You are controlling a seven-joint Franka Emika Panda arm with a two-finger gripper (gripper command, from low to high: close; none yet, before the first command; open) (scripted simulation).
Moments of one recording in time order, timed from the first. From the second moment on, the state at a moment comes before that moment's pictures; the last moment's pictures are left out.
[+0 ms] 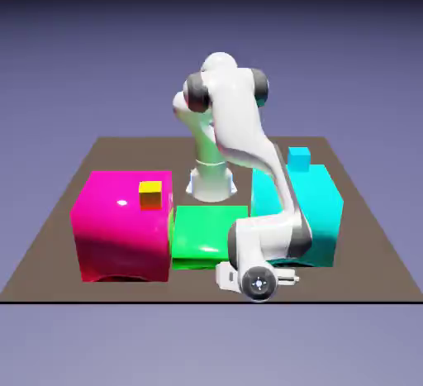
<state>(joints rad) 0.11 0.89 0.04 -1.50 0.16 1.48 0.96</state>
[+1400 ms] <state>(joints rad) -0.24 -0.15 0.74 -2.29 0.54 1.34 1.21</state>
